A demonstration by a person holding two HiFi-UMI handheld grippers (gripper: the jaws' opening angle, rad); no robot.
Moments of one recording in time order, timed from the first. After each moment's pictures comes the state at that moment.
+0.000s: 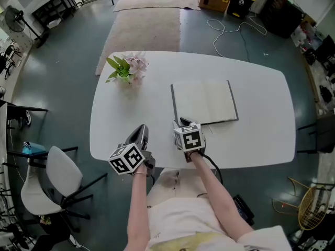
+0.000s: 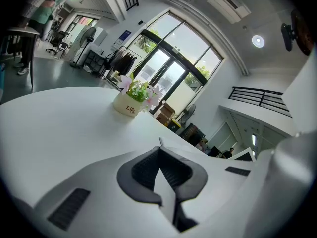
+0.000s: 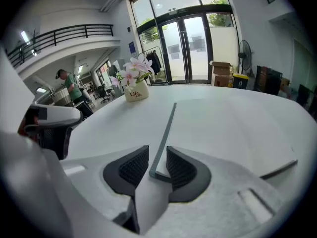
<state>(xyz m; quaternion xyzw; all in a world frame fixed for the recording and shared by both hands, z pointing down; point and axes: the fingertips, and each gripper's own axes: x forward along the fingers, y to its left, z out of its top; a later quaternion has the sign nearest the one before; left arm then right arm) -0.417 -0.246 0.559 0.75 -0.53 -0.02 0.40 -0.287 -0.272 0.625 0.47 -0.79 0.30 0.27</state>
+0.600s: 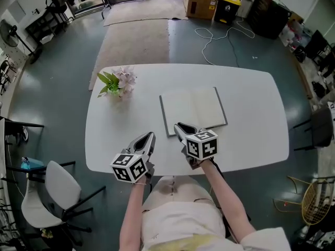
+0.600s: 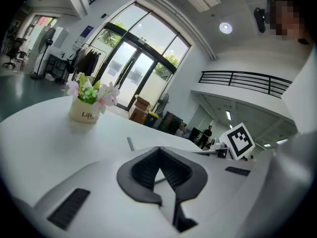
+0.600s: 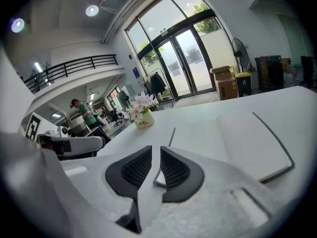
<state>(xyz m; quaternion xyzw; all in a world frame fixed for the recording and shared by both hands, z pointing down) -0.342 -0.239 0.518 0.85 -0.42 0.04 0.31 -0.249 -0.267 0.554 0.44 -0.83 0.31 0.13</state>
